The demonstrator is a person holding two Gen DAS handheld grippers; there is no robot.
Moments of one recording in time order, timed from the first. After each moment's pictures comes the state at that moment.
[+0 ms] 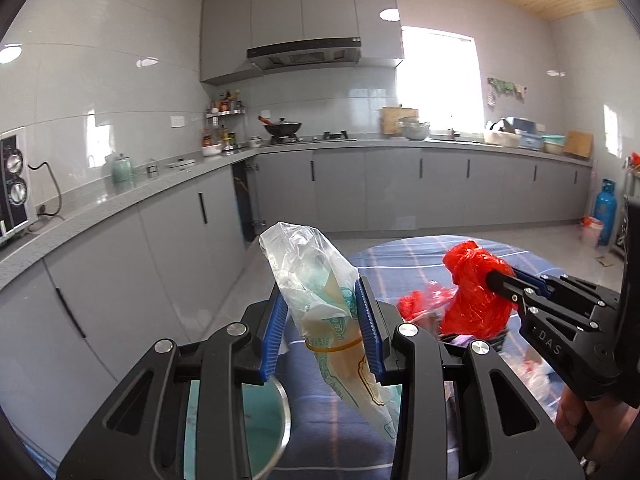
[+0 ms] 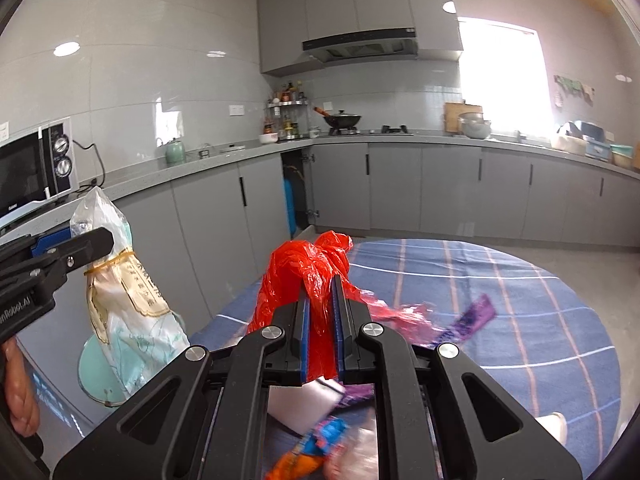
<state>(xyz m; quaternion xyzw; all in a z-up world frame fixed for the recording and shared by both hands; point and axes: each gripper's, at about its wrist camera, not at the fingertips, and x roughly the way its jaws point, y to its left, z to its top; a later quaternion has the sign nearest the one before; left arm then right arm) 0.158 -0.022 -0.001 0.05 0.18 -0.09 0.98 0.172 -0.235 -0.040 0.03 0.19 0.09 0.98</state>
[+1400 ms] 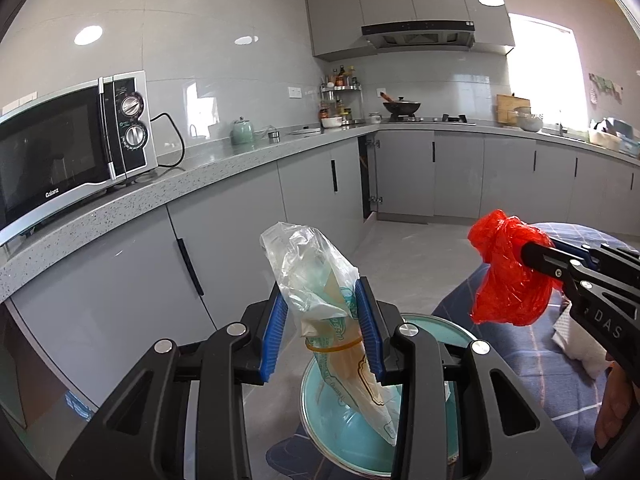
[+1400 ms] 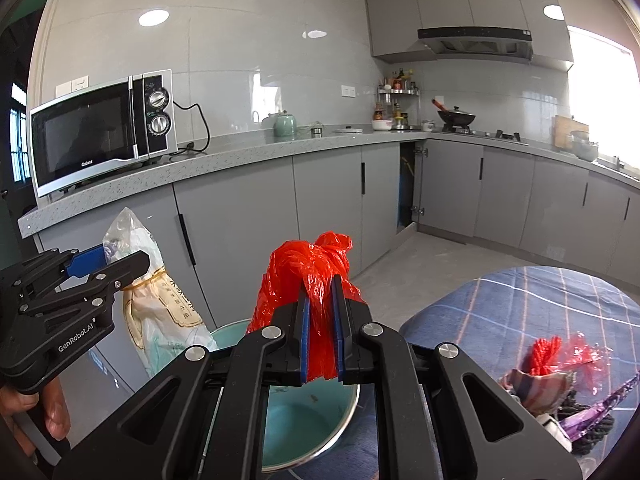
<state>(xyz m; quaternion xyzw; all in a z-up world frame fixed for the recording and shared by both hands) 0.161 0.142 -0.026 0.04 0.21 0.10 0.97 0.205 -0.056 -0.034 -0.02 0.20 0.26 0.94</state>
